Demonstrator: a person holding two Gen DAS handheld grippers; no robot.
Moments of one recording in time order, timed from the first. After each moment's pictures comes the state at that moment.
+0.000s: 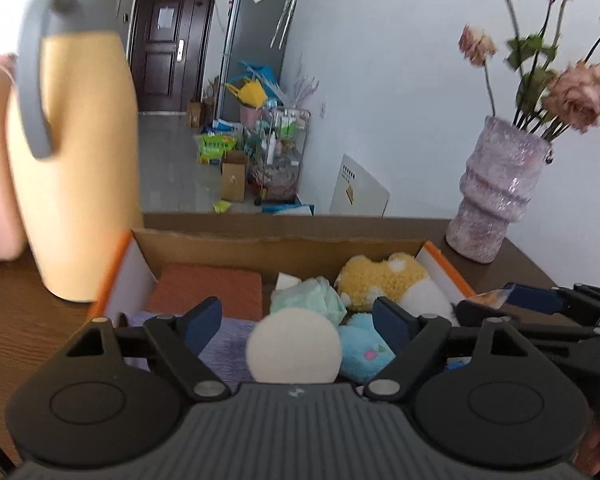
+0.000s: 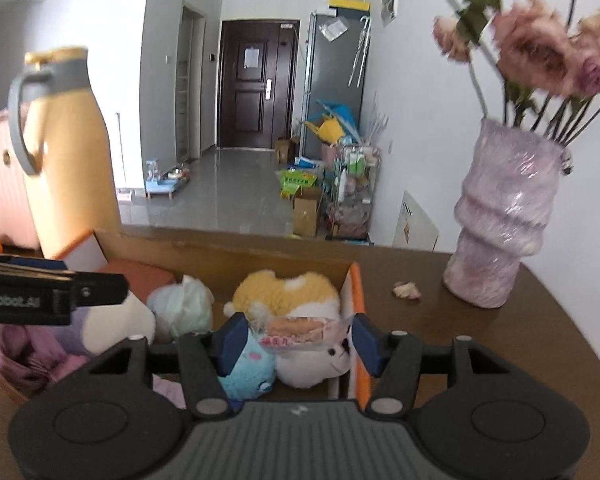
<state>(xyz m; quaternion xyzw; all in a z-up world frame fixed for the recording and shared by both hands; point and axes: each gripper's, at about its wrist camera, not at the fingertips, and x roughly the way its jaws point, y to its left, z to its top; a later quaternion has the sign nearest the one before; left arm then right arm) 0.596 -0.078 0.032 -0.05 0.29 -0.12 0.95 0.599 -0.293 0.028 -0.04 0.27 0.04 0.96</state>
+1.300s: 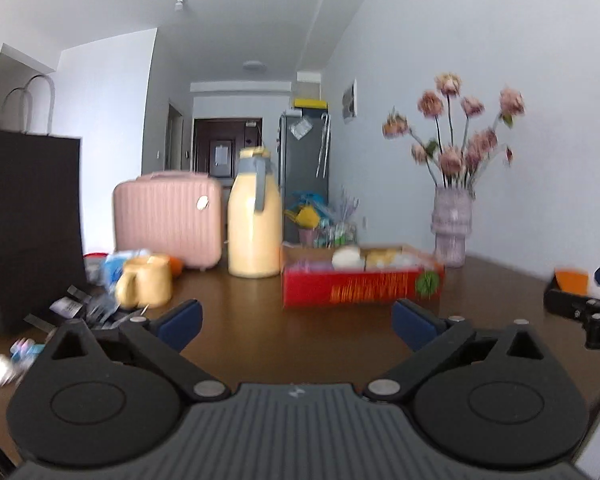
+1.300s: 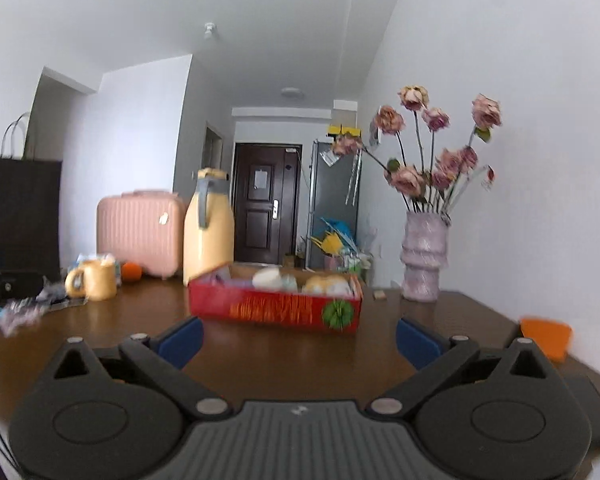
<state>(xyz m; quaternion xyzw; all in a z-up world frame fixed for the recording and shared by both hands) 0.089 0.015 0.020 0.01 0.09 -0.03 1.00 0.102 -0.256 0.009 -0.03 0.08 0.05 1.00</state>
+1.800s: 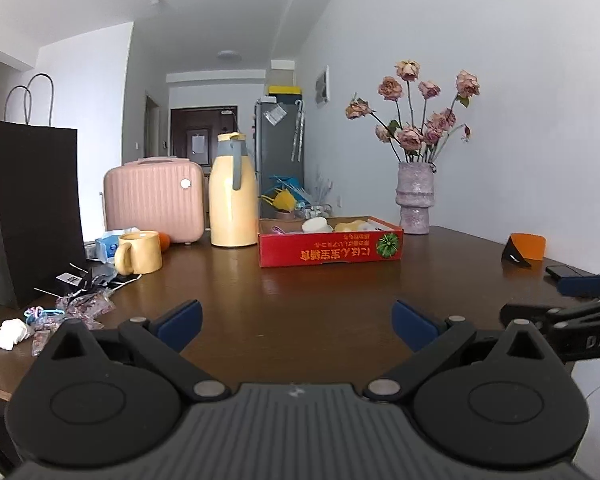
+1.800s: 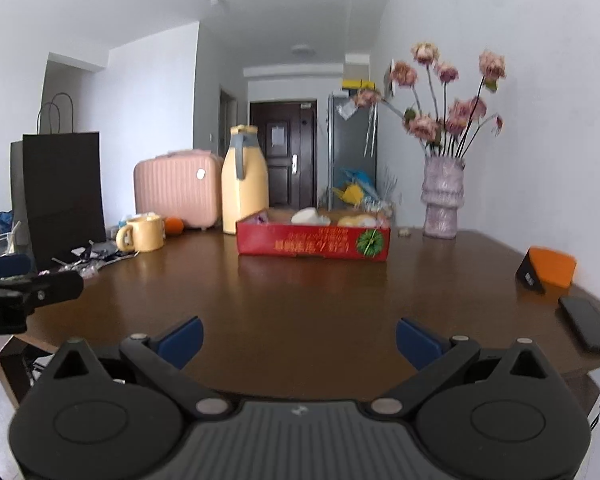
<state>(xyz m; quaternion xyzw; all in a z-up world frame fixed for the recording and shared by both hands) 0.014 0.007 0.009 0.02 0.11 -0.07 0.99 0.029 -0.233 -0.003 0.00 0.16 0.08 0.98</state>
